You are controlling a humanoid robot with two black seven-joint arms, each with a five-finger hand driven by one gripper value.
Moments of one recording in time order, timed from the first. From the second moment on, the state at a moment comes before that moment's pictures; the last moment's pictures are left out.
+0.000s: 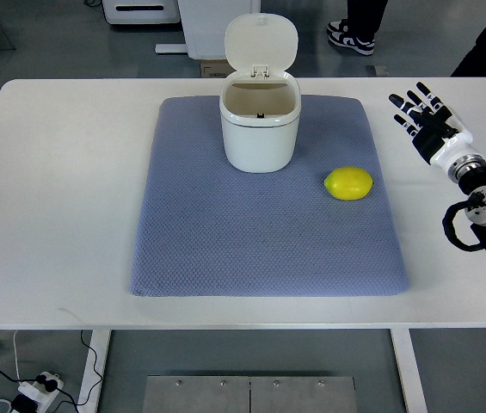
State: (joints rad) left arm -0.02 0.00 -0.10 -0.16 0.00 0.21 -0.12; right arm 0.78 -0.22 0.90 0.58 -0.19 0.16 0.17
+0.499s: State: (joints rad) left arm -0.02 0.00 -0.10 -0.16 0.00 0.21 -0.12; right arm 0.78 -0.22 0.90 0.58 -0.19 0.16 0.17
